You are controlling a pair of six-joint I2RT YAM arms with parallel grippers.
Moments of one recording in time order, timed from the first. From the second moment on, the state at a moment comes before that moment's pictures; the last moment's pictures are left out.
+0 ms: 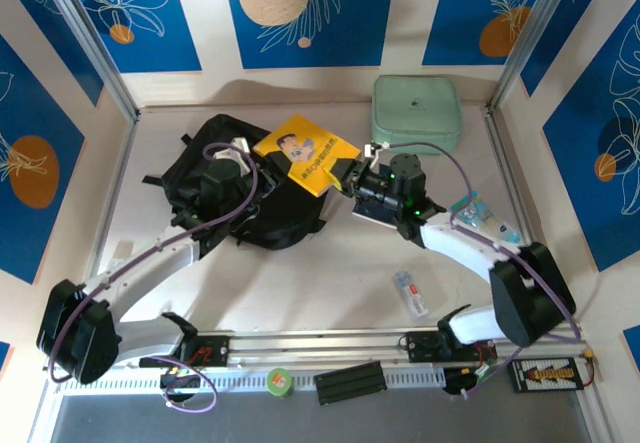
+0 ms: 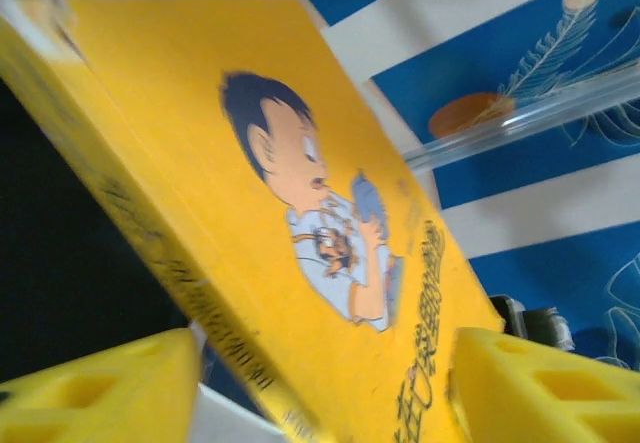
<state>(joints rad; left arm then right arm) -0.56 1.19 0.82 0.10 0.06 -1.01 0.48 1.33 0.75 0.43 -0.50 1.36</state>
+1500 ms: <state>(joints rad) -0.77 1.94 1.60 -1.04 -0.21 0.09 0.00 1.03 0.63 -0.20 -0.74 1.00</state>
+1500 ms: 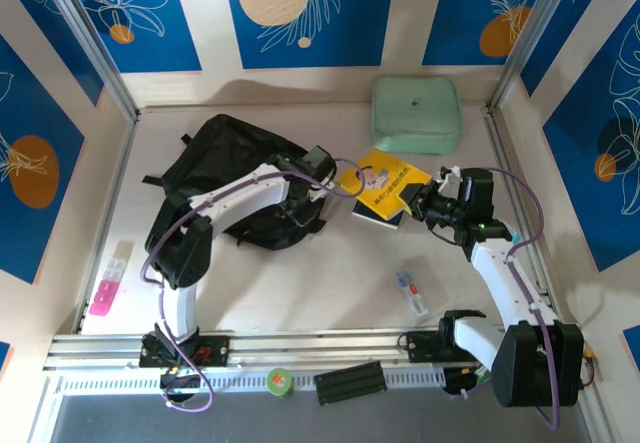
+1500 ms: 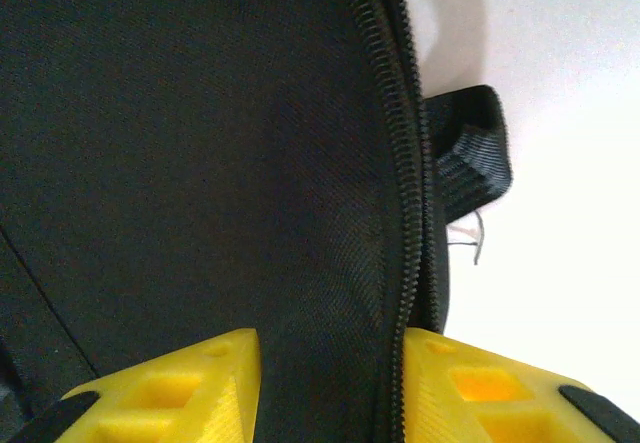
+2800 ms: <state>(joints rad) -0.81 1.47 1.33 -0.69 -0.60 0.16 0.19 1.09 0.64 -0.06 -0.68 0.98</state>
